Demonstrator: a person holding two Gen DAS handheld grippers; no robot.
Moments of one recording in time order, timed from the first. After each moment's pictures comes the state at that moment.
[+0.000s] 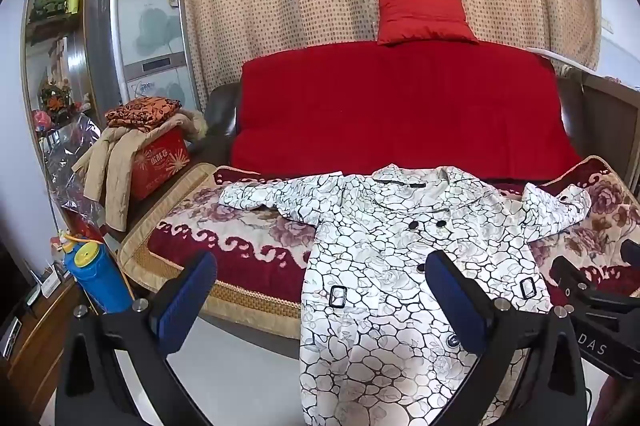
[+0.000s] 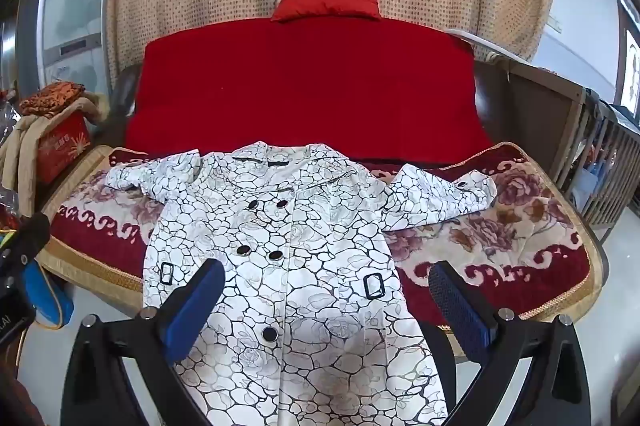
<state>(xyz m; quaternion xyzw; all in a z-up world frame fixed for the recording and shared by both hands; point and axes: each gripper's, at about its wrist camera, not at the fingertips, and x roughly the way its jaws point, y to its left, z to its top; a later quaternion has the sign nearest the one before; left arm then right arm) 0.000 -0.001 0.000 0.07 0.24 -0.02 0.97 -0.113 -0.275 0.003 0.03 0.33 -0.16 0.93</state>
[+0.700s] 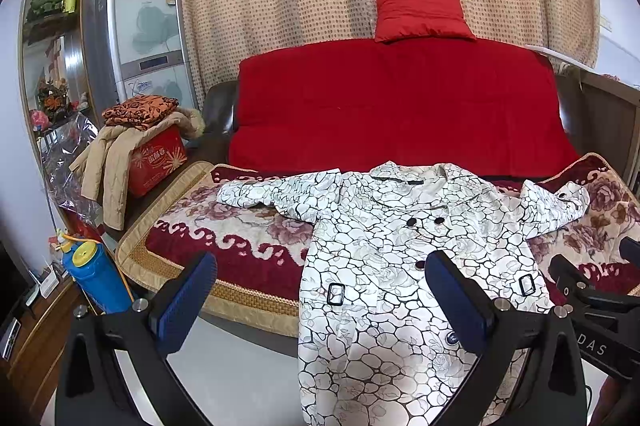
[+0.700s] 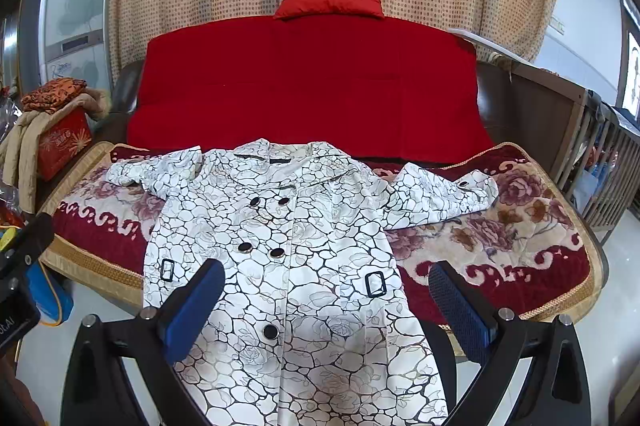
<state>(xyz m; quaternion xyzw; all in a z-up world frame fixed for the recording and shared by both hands) 0.002 0.000 -0.007 0.07 0.24 -0.02 0.97 -0.113 -0.273 0.002 0.03 0.34 -0.16 0.93</state>
